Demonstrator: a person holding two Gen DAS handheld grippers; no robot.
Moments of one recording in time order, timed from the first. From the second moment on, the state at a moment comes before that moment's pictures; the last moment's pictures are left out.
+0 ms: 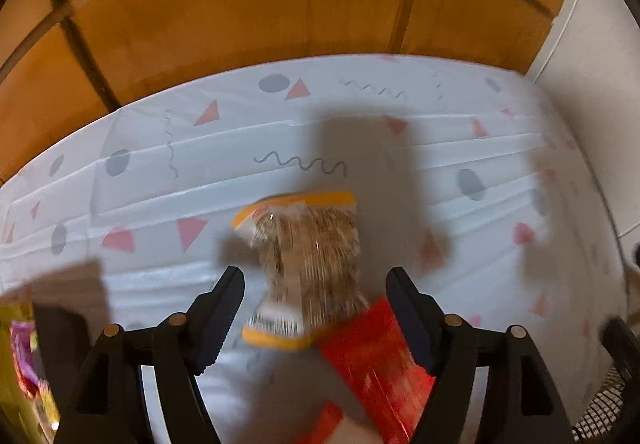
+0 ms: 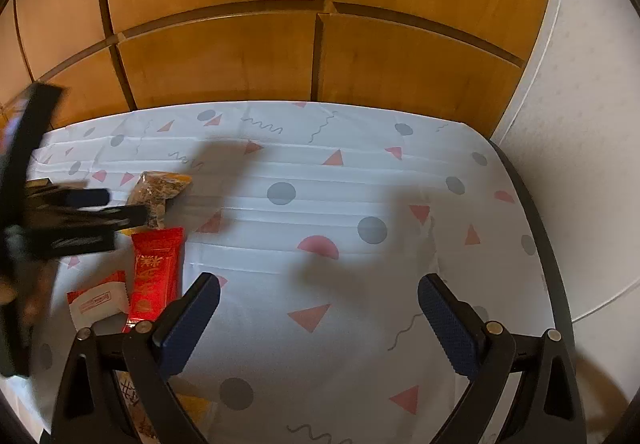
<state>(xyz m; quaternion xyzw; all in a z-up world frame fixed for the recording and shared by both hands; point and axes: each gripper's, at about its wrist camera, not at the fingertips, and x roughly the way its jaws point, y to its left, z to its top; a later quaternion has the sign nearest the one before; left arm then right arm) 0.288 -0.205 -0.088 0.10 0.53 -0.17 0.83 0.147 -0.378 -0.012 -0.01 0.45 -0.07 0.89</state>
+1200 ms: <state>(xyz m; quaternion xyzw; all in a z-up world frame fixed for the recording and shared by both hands) 0.048 -0.125 -0.093 0.19 0.45 -0.22 0.84 0.156 -0.376 -0.033 -0.05 0.49 -0.09 0.87</state>
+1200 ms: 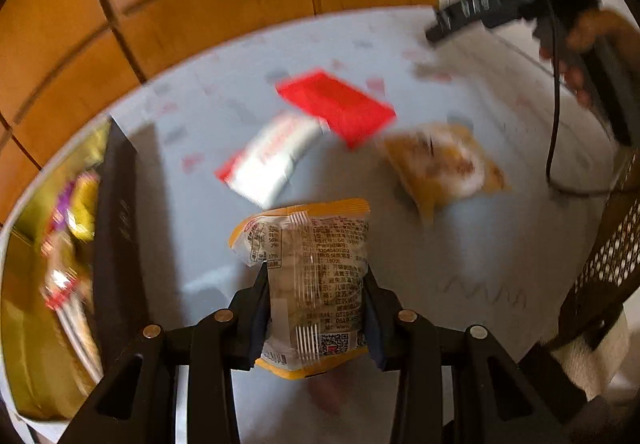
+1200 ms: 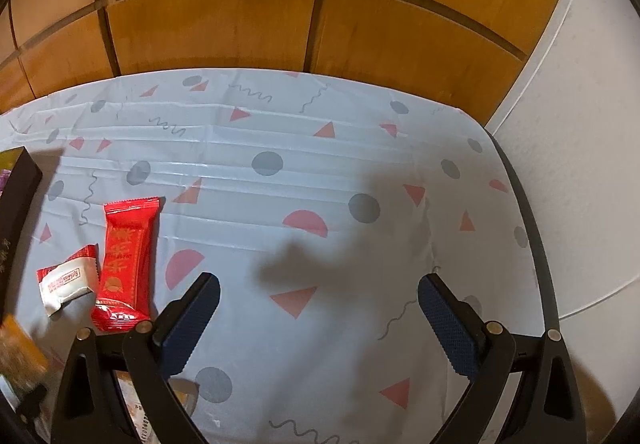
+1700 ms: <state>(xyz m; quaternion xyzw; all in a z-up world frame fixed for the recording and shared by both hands) 0.049 -0.115 -0.099 0.15 0.44 -0.24 0.85 0.143 -0.329 -0.043 0.07 0.54 0.12 0.83</state>
